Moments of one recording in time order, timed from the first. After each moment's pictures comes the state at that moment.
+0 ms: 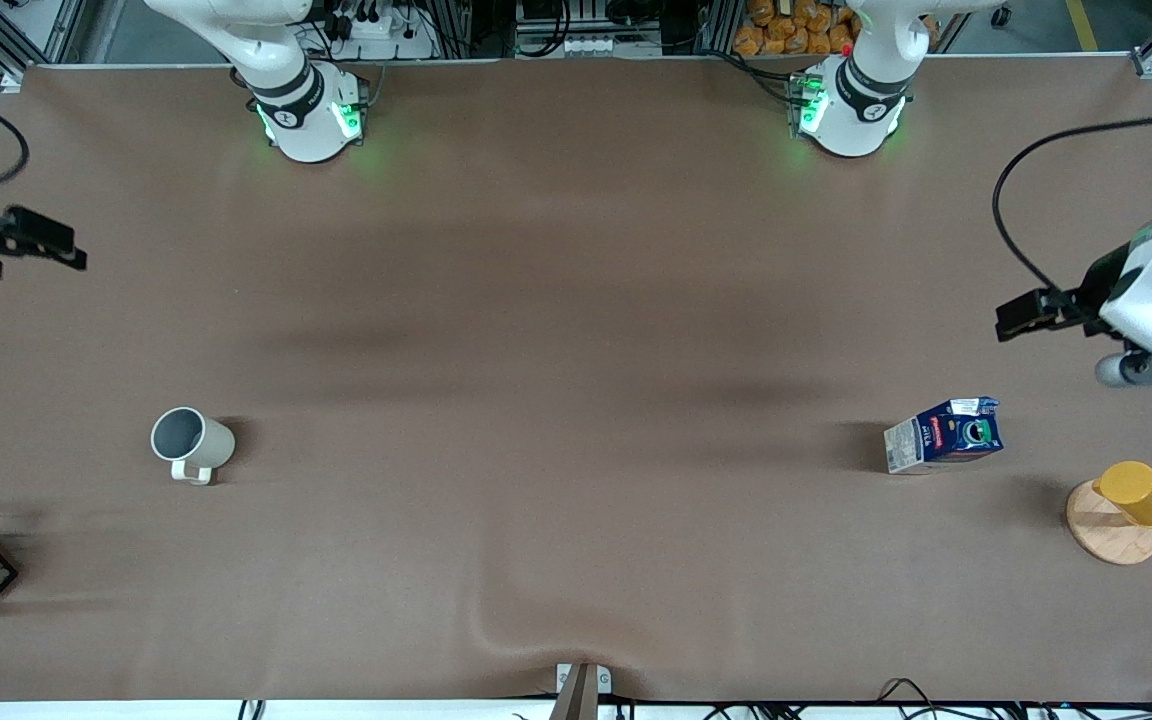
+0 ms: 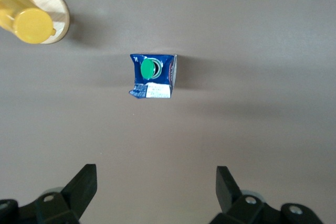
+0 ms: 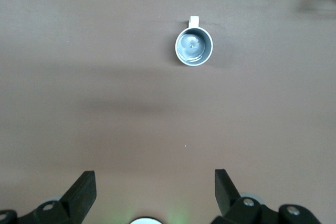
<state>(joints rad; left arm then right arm) 0.04 0.21 -0.10 -1.48 0.04 1.61 -0.11 -0.10 0.08 -0.01 -1.57 0.02 1.50 -0.18</state>
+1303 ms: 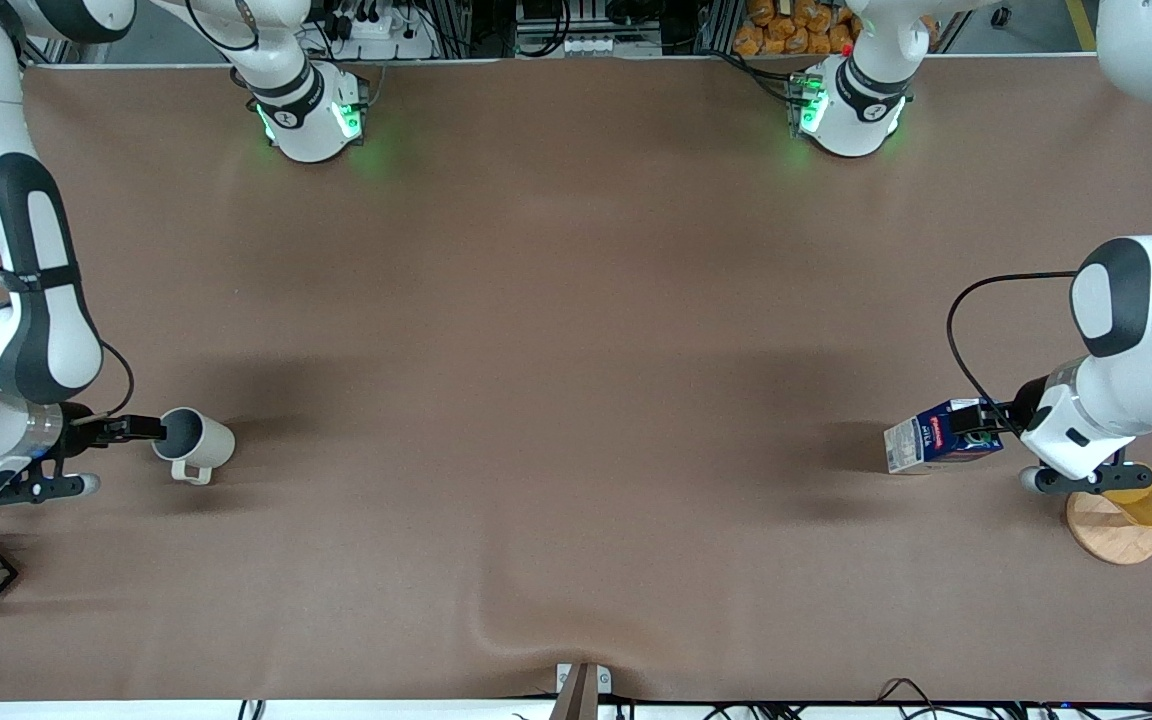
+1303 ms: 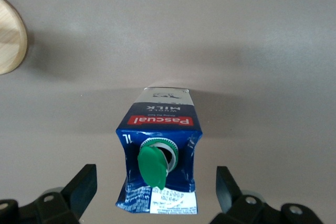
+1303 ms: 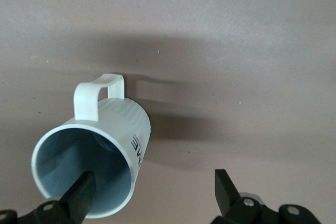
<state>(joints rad) 0.10 0.45 -0.10 -1.57 0.04 1.93 -0.05 -0.23 0.63 -0.01 -1.57 0.02 2.04 -0.37</state>
